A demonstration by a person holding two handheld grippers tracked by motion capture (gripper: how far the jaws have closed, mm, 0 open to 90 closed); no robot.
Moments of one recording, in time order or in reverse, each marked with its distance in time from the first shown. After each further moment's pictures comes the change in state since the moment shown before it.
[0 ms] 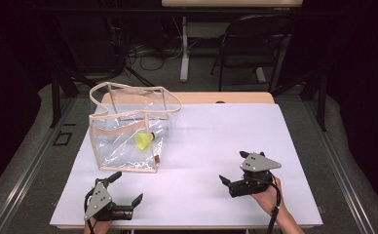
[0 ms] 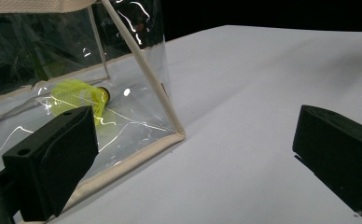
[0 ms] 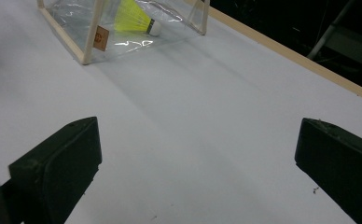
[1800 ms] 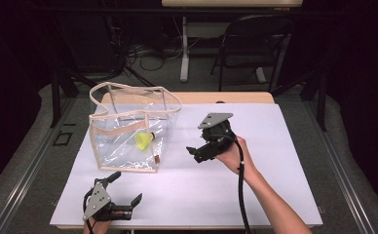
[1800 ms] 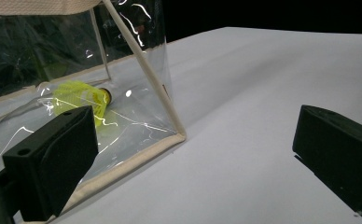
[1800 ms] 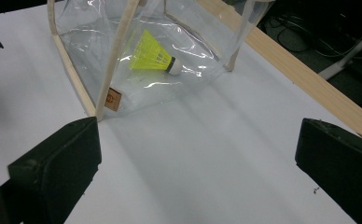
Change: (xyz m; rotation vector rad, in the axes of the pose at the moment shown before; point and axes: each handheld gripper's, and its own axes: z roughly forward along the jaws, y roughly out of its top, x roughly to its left) left arm 0.001 0.000 -0.002 -0.004 0.001 0.000; right arm 0.000 0.119 0.076 0.145 0.114 -0.045
